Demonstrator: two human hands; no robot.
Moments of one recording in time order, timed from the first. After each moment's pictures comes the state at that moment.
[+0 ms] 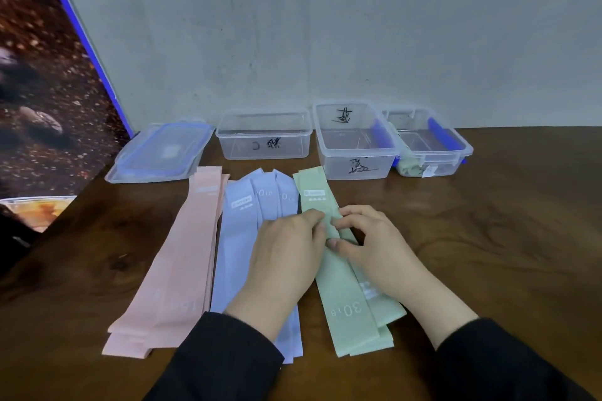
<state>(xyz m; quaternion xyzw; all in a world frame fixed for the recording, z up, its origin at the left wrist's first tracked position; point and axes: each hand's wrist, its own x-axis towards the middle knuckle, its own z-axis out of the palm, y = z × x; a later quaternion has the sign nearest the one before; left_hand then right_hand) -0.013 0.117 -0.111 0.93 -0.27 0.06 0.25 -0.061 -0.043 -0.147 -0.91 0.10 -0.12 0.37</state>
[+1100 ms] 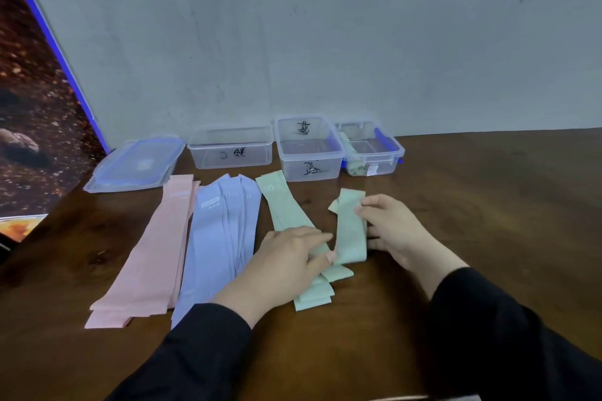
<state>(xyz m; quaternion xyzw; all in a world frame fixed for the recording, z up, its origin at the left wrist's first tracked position) -0.067 0.102 -0.113 0.88 -0.43 -0.07 0.20 -0.123 -0.109 -0.107 -0.69 0.28 -0.10 0.66</state>
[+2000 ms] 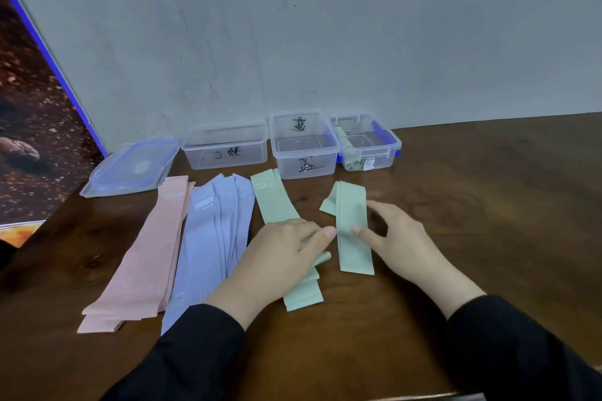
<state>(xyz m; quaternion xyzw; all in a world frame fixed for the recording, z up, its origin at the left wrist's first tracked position) -0.078 0.094 -0.097 0.87 -0.40 -0.05 0.30 -0.159 -0.123 -0.129 -0.93 0.20 -0.12 0.29</state>
